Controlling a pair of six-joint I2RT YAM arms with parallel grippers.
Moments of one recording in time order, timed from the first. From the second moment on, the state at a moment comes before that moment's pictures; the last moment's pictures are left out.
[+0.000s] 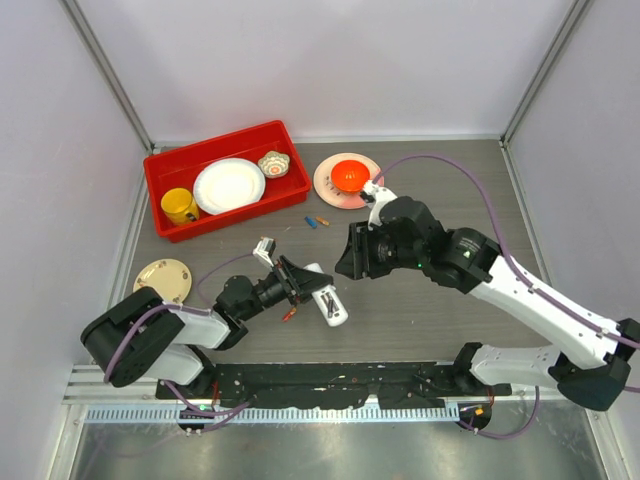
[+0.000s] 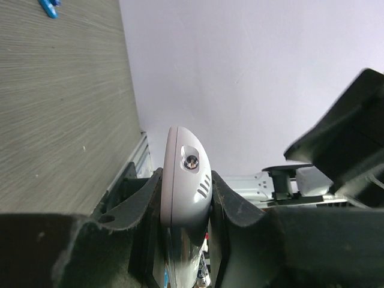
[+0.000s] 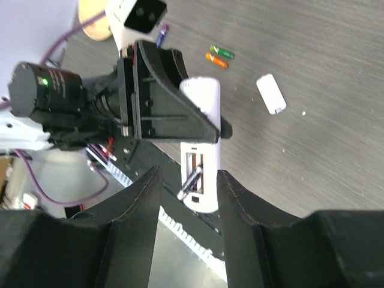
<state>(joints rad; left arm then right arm) -0.77 1.37 0.17 1.29 0.28 -1.50 0.90 1.11 1.24 -0.73 -0.05 0.62</state>
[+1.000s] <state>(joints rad) -0.77 1.39 0.18 1.29 0.18 -1.48 1.10 1.41 1.37 -0.97 0.04 0.62</state>
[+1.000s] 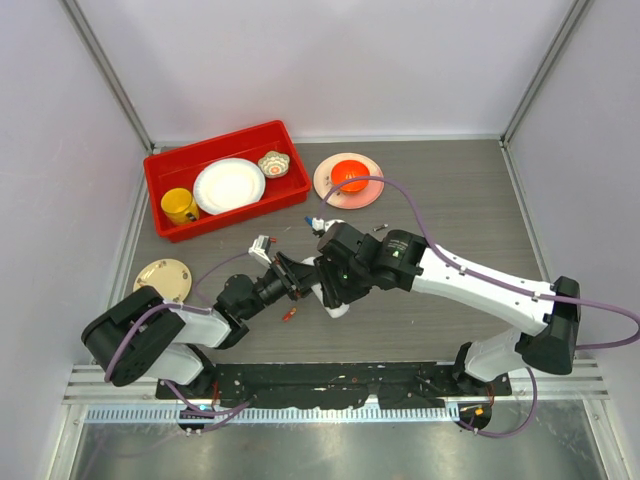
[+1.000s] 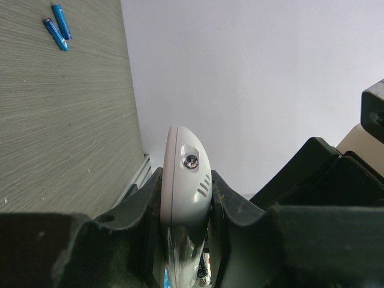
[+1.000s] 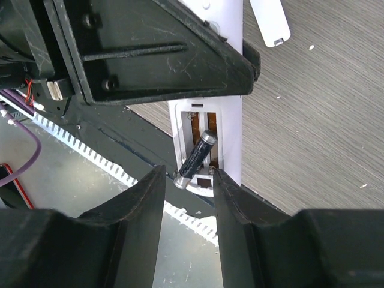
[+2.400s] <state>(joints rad) -0.77 1.40 0.18 1.29 0.27 -1.51 1.10 1.45 1.39 -1.00 0.03 0.55</state>
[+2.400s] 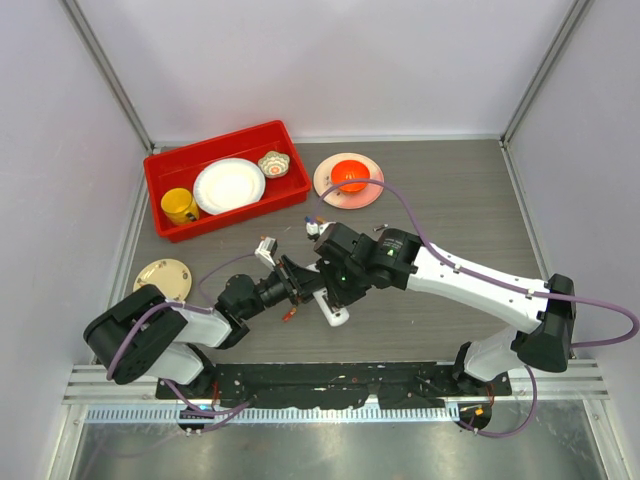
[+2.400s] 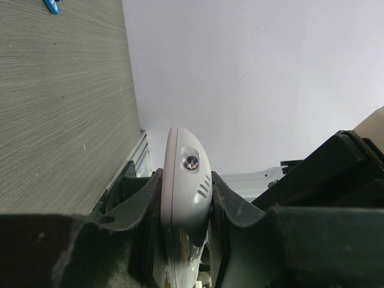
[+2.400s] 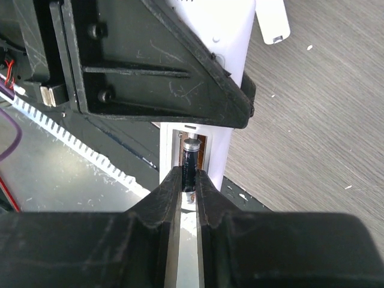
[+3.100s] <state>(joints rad) -0.77 1.39 0.18 1.28 0.30 -1.51 1.10 1.45 1.39 -0.98 -0.09 0.54</state>
